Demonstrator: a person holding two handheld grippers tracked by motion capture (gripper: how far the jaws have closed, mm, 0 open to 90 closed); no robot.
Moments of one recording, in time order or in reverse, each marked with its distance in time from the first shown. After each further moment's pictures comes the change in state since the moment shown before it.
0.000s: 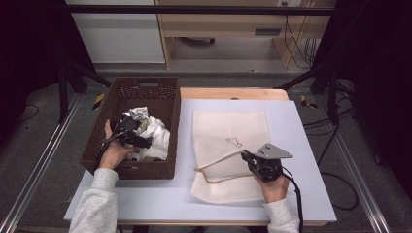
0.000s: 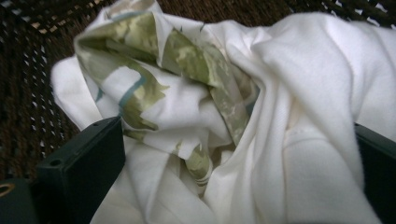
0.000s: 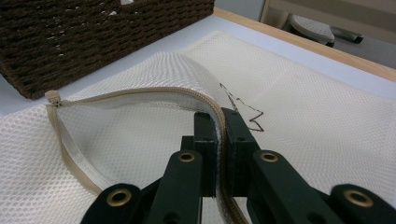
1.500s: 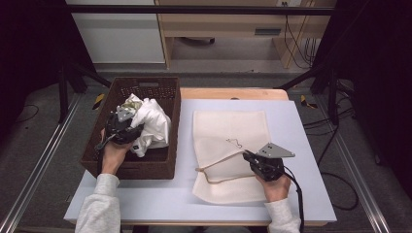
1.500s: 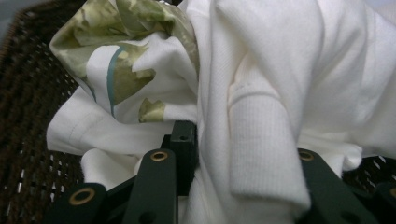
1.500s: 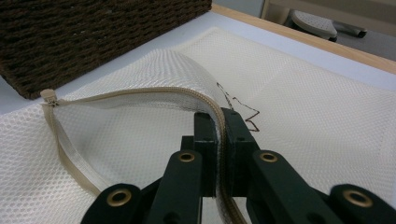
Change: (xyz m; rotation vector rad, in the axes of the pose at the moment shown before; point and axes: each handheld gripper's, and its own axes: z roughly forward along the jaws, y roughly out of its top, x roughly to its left) left arm 0.002 -0.005 -0.037 -0.309 0.042 -0.141; right arm -0.007 -0.003 -0.001 0.007 0.009 0.020
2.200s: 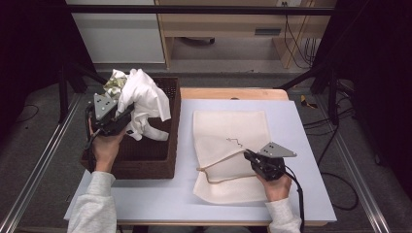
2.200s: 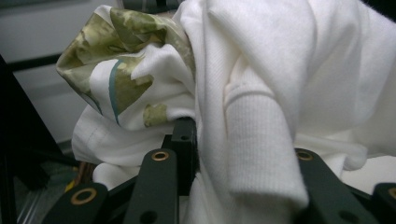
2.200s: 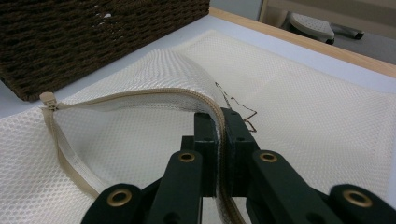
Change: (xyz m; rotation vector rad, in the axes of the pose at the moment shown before) left arm -0.001 0.044 -0.068 -0.361 0.062 -0.036; right arm -0.002 0.001 -0.002 -0.011 -0.006 0.004
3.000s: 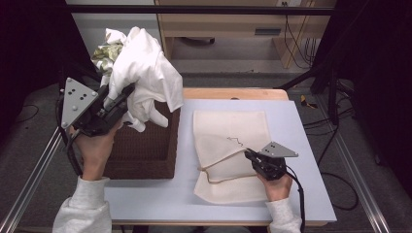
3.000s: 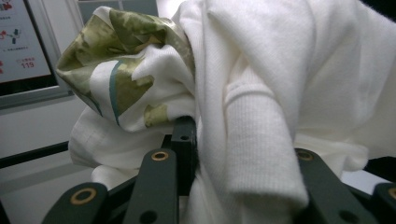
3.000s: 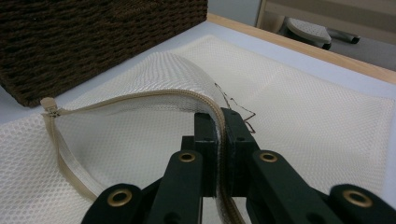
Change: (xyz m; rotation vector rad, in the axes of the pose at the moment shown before) left arm -0.040 0.092 -0.088 -0.291 -0.114 0.035; right arm -0.001 0.002 -0.003 -0.018 -0.006 0.003
